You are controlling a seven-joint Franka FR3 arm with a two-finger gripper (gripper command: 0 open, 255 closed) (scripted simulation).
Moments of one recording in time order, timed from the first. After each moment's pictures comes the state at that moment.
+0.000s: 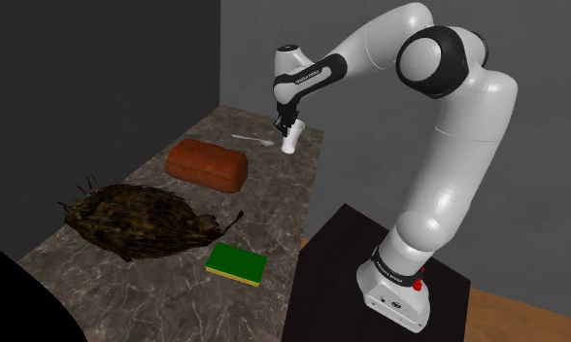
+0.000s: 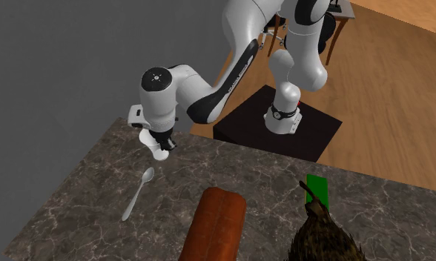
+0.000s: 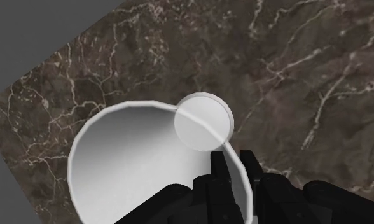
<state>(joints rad) -0.14 0.21 -0.11 -1.99 -0.29 2.25 -0.06</state>
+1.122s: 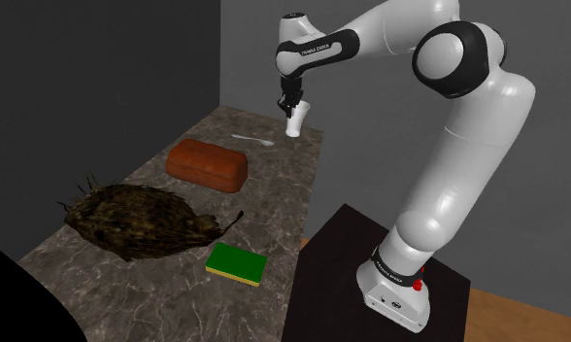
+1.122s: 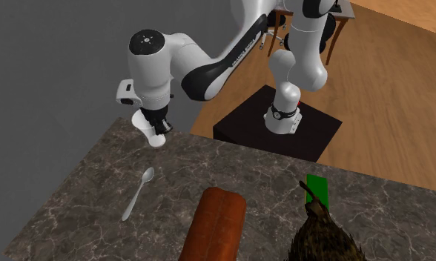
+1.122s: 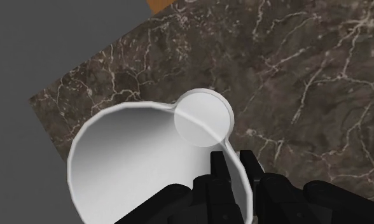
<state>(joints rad) -0.13 0.12 -0.10 -1.88 -0.27 2.05 -0.11</state>
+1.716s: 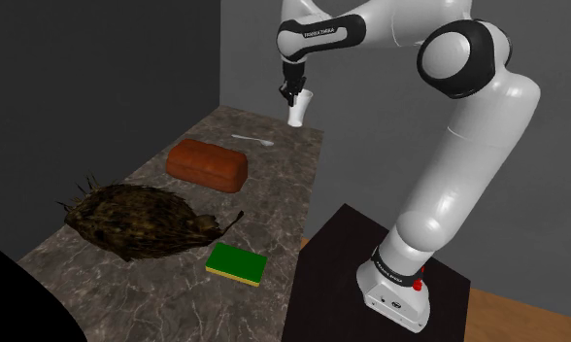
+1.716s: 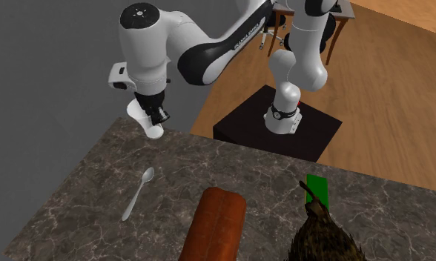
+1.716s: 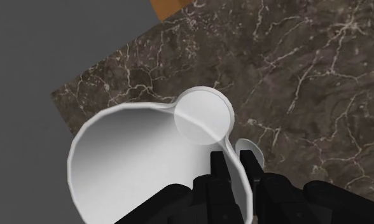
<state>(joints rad) -0.13 0.10 -0.10 -1.79 -0.26 1.94 -0.14</state>
